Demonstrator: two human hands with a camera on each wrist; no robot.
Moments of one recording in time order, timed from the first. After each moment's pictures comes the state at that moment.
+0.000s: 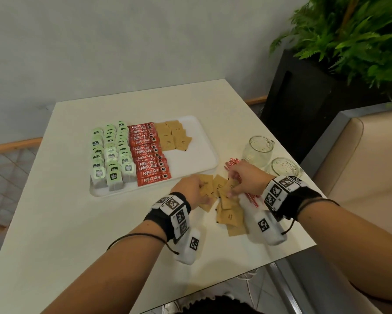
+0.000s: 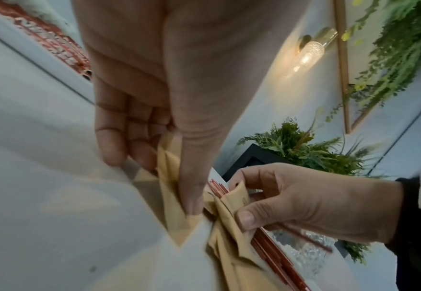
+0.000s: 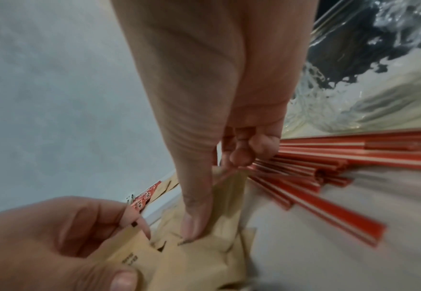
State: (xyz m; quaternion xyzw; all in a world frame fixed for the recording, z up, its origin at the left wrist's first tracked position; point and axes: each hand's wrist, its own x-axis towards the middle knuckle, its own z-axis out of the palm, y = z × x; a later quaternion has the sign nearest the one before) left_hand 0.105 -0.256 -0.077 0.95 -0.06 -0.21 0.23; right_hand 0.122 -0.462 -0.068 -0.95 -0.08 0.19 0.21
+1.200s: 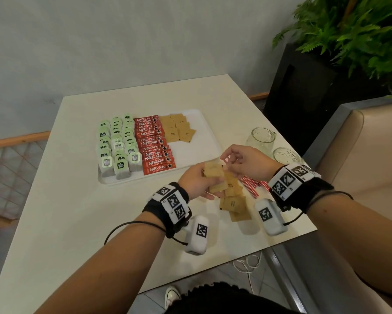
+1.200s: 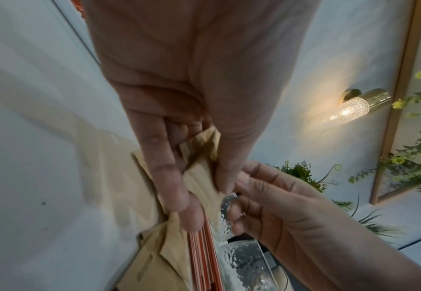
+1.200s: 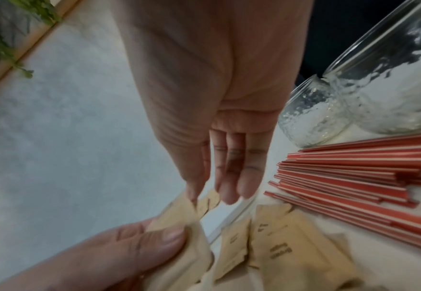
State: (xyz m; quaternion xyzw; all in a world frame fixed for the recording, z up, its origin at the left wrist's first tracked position) left_hand 0.076 -0.257 -0.059 0.74 -0.02 -0.26 0.62; right_hand 0.101 -0.447 -0.040 -0.88 -0.09 0.14 0.44
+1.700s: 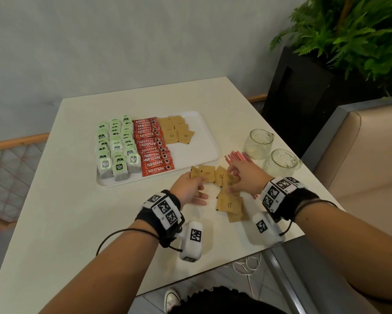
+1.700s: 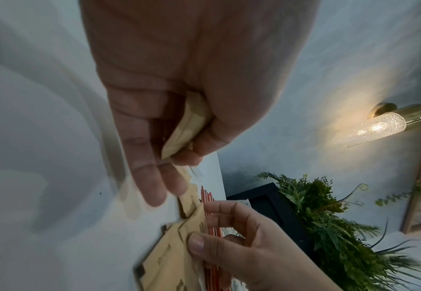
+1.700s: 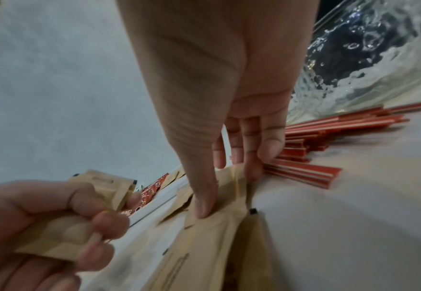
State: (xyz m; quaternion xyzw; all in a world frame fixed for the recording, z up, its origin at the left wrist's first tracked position) left_hand 0.073 -0.248 -0.071 0.71 0.12 -0.26 0.65; right_hand 0.096 -0.452 -0.079 -0.96 -0.05 0.16 0.23
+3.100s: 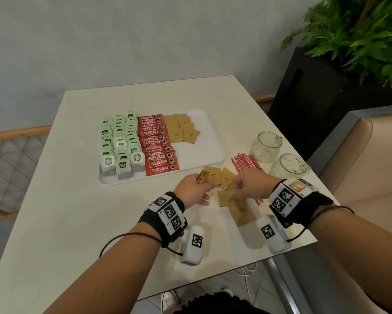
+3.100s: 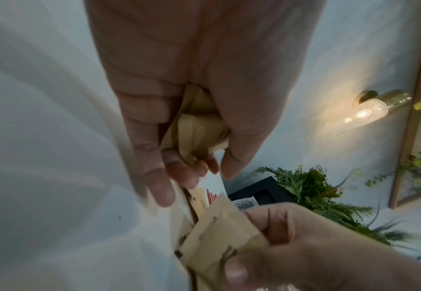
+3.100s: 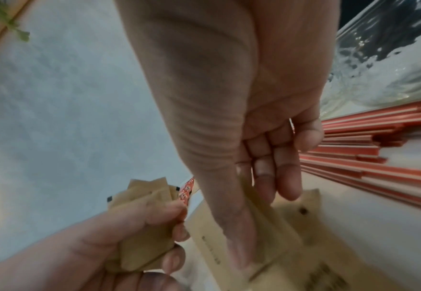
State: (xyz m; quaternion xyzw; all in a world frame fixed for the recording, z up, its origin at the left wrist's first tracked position) left_hand 0.082 -0.241 -0.084 0.76 0.03 -0.23 0.60; right_hand 0.090 -0.434 -0.051 -0.94 -0.08 0.28 0.18
